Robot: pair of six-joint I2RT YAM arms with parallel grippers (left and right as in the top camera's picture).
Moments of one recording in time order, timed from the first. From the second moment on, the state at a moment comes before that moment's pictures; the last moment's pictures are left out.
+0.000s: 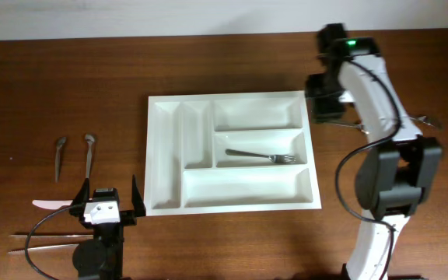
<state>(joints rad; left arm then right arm) 0.09 0.01 0.01 -0.08 0.00 0.09 0.02 2.14 1.95 -1.30 -0.03 1.54</state>
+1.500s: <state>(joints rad) 0.09 0.01 0.01 -0.08 0.00 0.08 -0.15 2.28 1.95 -1.18 -0.02 1.48</state>
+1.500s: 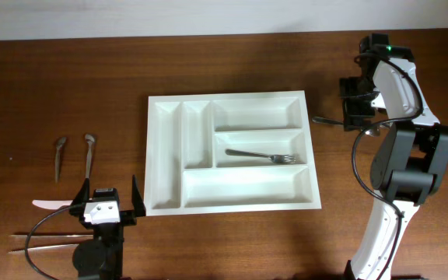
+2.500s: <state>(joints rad) 0.09 0.01 0.01 -0.08 0.00 0.08 -0.15 2.28 1.82 -1.05 0.01 1.47</state>
